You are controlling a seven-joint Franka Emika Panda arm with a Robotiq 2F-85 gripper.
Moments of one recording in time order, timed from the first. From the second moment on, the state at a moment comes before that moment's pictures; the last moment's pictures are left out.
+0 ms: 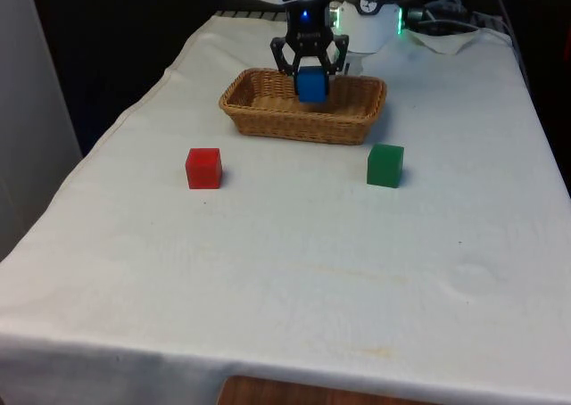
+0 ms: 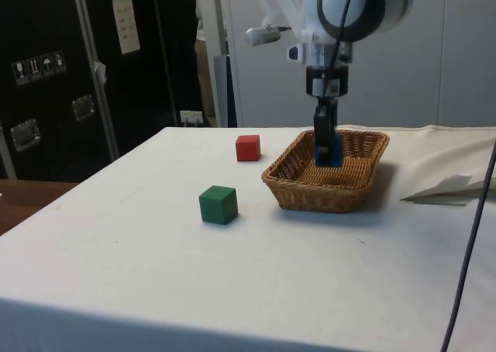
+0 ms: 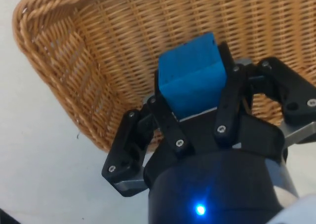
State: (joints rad) arm 0.01 -0.02 -0.24 -2.78 0.12 2.80 -0.40
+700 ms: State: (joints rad) arm 0.02 0.08 -0.23 -2.77 0.17 2.89 -0.39
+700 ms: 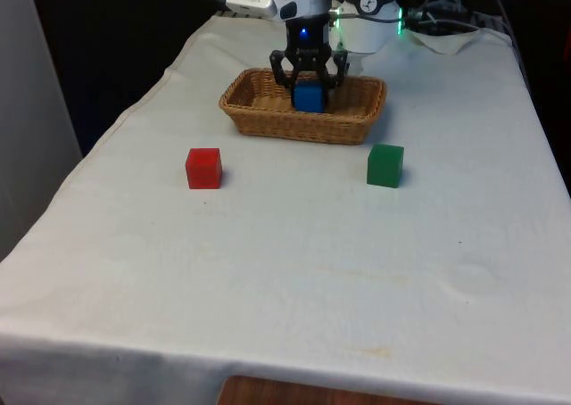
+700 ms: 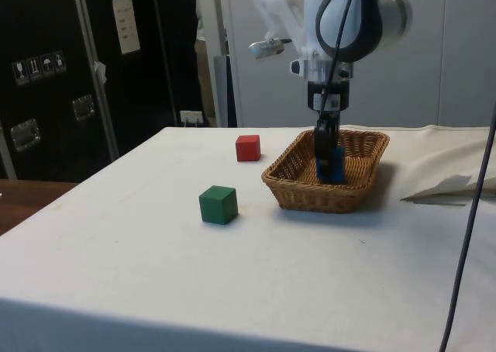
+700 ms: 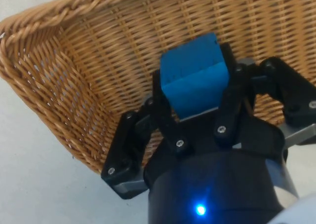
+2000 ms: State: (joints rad) arm 0.01 -0.03 -0.23 -2.67 0.17 2.70 -0.39
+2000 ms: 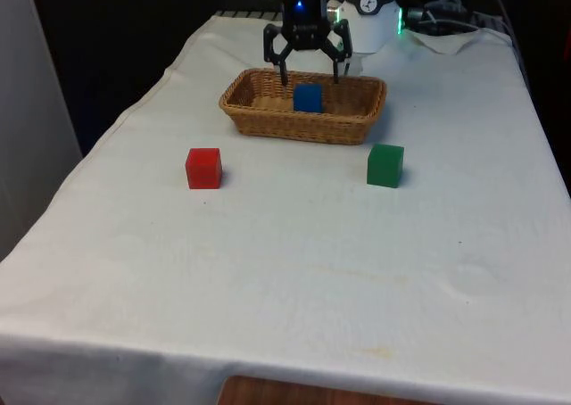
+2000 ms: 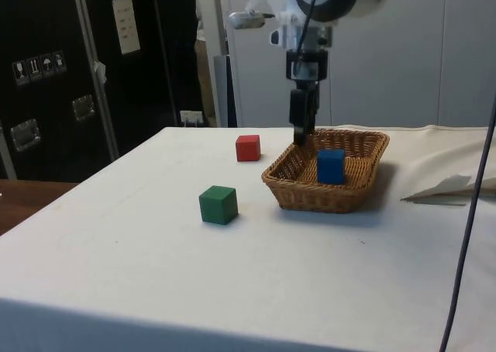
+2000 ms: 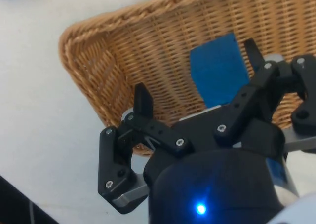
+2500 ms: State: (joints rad) arm 0.02 0.02 -0.22 -2.51 0.17 2.54 -0.39
